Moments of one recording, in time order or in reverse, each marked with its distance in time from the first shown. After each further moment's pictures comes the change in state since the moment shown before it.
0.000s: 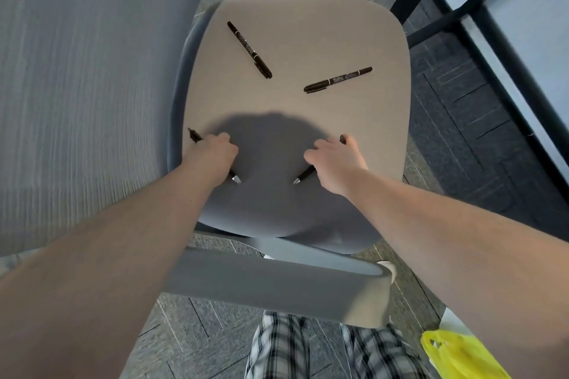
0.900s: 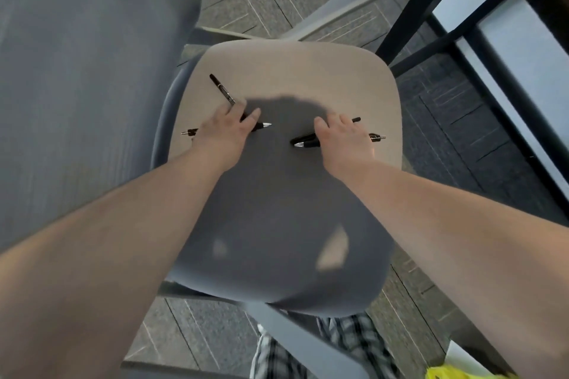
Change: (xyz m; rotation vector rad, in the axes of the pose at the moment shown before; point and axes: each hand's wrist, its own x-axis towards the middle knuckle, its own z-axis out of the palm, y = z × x) left_hand 0.095 -0.005 -0.093 -0.128 0.295 0.001; right_hand 0.079 0.076 -0.056 0.045 0.186 0.223
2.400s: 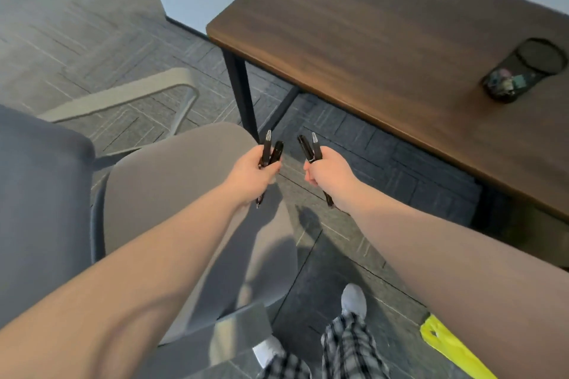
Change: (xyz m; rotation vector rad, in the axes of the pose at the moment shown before) left_hand -0.104 0.248 -0.149 -1.053 -0.097 0.215; right_hand -0.236 0.132 -0.107 1.433 0.199 0.786
